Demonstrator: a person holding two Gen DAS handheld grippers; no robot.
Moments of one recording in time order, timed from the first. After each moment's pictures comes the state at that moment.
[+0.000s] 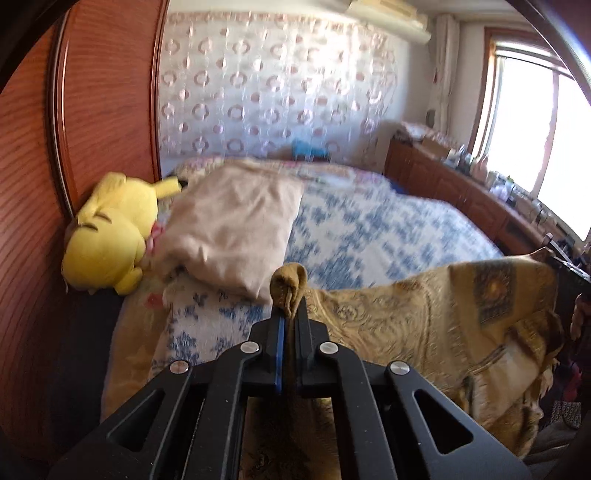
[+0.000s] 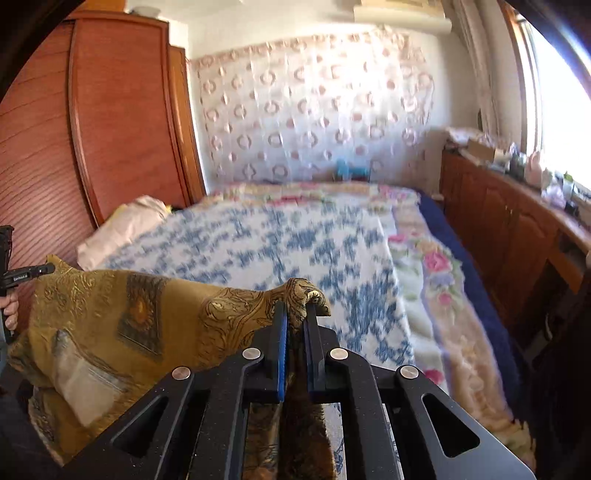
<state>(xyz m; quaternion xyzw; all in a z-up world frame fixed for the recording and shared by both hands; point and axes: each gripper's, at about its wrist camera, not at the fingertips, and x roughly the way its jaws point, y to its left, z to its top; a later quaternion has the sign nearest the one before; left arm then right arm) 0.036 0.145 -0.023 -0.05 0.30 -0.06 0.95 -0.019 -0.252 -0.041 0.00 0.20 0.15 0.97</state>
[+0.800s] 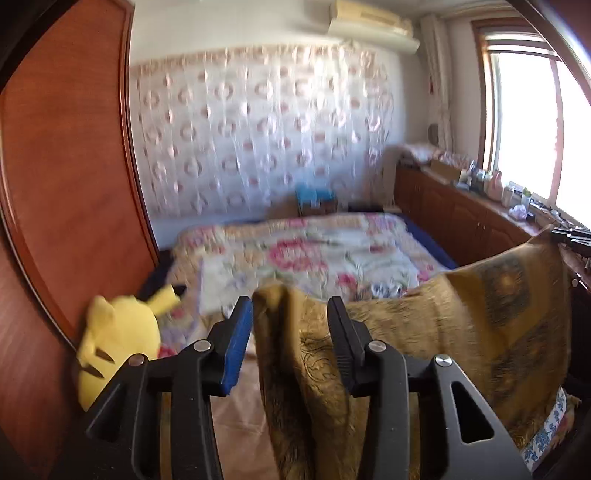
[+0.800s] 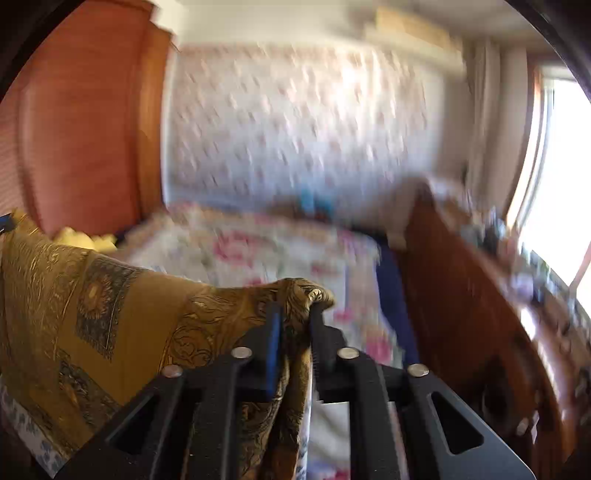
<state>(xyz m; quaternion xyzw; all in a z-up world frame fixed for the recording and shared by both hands) 0.272 0.135 0.089 0.02 0.28 -0.04 0.96 0.167 -0.215 0.118 -0.08 0.23 0.05 0.97</state>
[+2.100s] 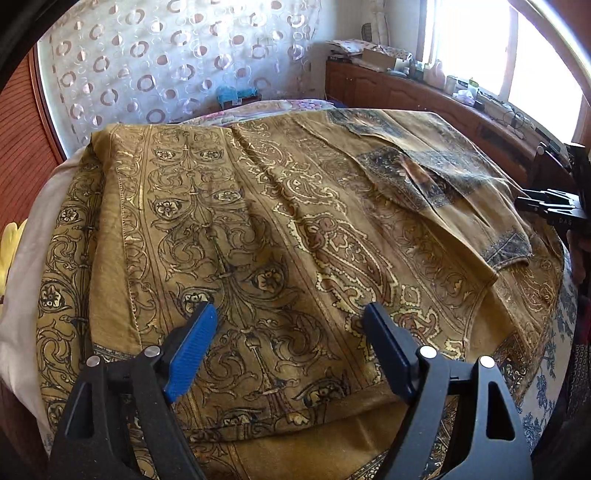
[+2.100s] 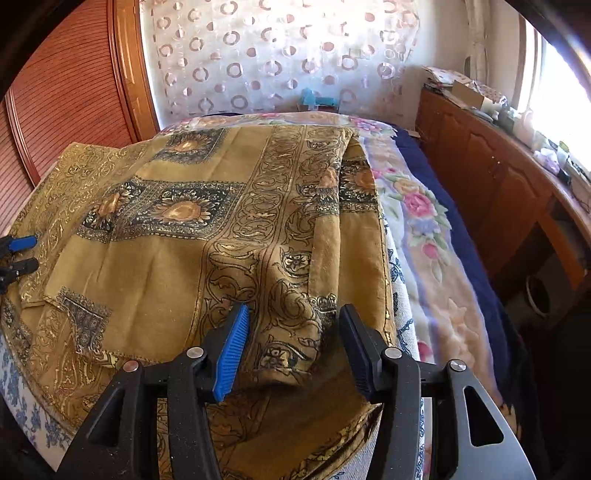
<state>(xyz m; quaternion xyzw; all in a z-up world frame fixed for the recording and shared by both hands) 0.203 0.016 -0.088 0.07 0.42 -0.16 0.89 0.127 -0.241 -0.088 -0.02 0.35 0.07 0.93</state>
